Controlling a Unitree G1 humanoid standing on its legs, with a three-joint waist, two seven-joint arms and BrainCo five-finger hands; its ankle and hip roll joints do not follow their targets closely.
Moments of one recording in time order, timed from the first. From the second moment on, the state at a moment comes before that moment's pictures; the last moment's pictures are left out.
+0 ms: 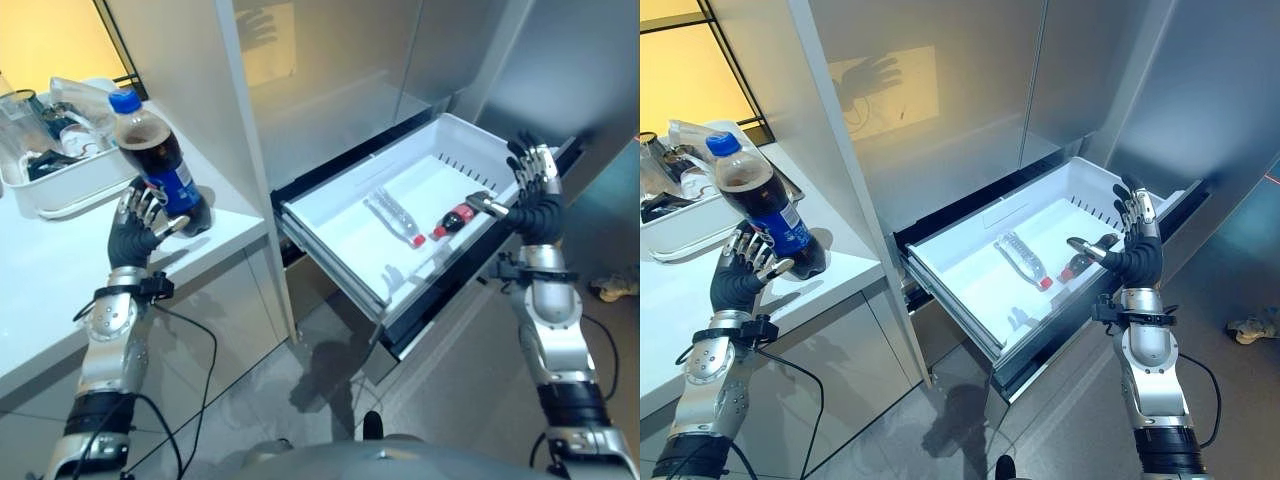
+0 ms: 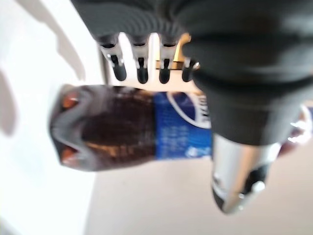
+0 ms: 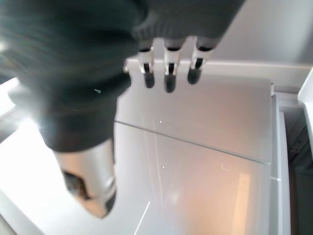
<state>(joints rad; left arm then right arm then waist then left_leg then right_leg) -0.07 0.52 0.13 0.24 -0.53 -0.30 0.00 -0.10 -0.40 -0.10 -0.06 0.19 -0.36 -0.14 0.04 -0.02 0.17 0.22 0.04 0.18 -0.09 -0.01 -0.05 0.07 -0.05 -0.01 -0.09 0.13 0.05</state>
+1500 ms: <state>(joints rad) -0.22 0.57 0.06 0.26 -0.45 -0.27 0.01 -0.10 -0.40 -0.10 -0.06 0.22 -0.35 -0.06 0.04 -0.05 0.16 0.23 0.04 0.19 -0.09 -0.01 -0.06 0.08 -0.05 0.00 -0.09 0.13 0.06</state>
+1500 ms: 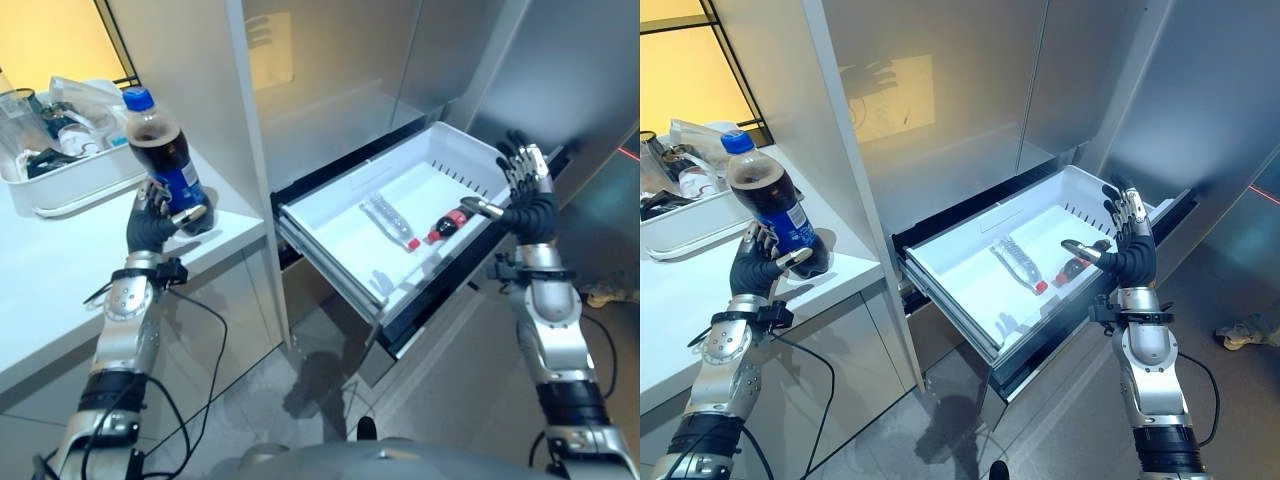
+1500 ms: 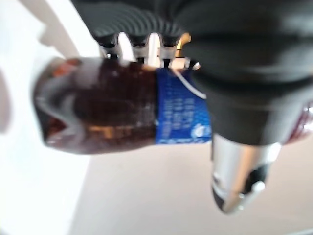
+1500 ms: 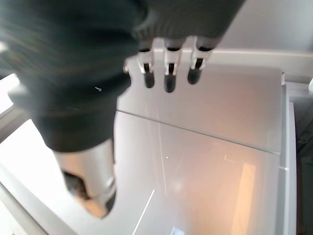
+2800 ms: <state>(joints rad) -0.35 0.59 -0.06 0.47 -0.21 -0.21 0.03 -0.12 -0.40 -0.03 -0.08 0.25 -0.34 -0.02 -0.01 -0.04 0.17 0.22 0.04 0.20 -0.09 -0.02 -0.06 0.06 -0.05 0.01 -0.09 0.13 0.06</state>
